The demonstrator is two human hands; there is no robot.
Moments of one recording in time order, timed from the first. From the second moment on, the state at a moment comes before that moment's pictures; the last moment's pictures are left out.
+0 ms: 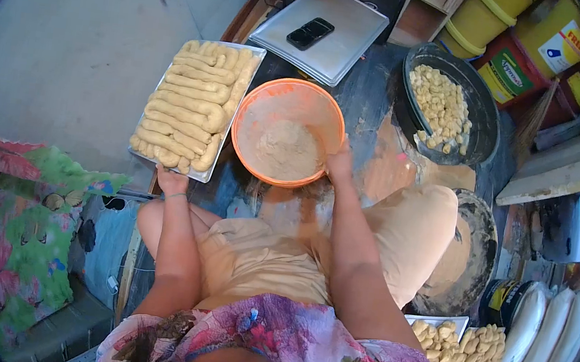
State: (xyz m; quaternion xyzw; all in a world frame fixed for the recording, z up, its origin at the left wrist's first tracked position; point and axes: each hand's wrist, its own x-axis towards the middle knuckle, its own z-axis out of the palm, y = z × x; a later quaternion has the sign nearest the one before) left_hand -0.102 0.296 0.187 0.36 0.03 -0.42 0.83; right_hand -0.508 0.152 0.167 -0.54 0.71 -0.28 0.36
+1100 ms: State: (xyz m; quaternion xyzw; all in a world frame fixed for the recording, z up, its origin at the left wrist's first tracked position) left_hand -0.327 0.283 0.205 0.54 -0.83 -0.07 0.14; right_hand -0.665 0.183 -0.057 -0.06 0.71 -0.41 0.57
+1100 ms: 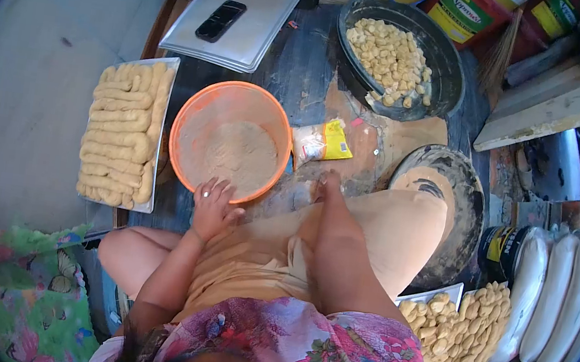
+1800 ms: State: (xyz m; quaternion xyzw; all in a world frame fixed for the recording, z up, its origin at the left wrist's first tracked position) left_hand -0.337 0.266 0.200 0.60 -0.80 -0.04 0.04; right_hand -0.693 0.057 -0.072 0.05 0.56 -0.61 0.55
